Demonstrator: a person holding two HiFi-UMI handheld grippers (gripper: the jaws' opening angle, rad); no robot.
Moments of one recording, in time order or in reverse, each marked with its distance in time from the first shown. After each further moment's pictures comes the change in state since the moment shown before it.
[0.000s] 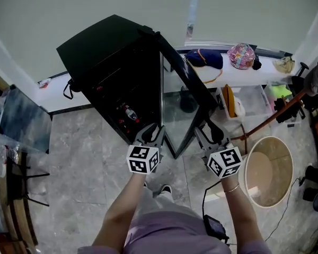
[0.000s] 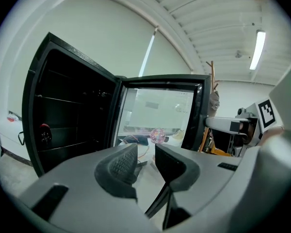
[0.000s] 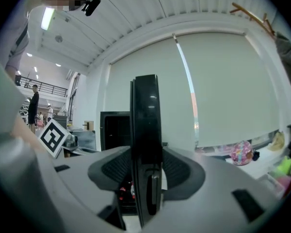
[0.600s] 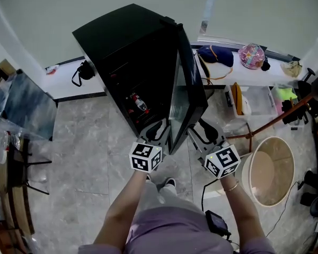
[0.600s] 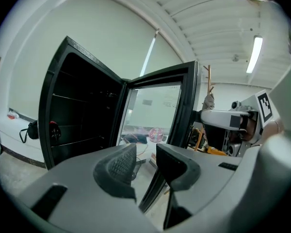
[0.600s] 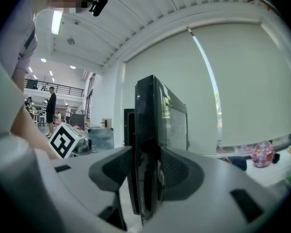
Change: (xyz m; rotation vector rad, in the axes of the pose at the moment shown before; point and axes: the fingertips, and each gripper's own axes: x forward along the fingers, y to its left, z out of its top) left arm -0.053 0.025 -0.015 -0.008 -0.004 -0.034; right arm 0.024 0.104 0.000 -0.038 0.031 0.193
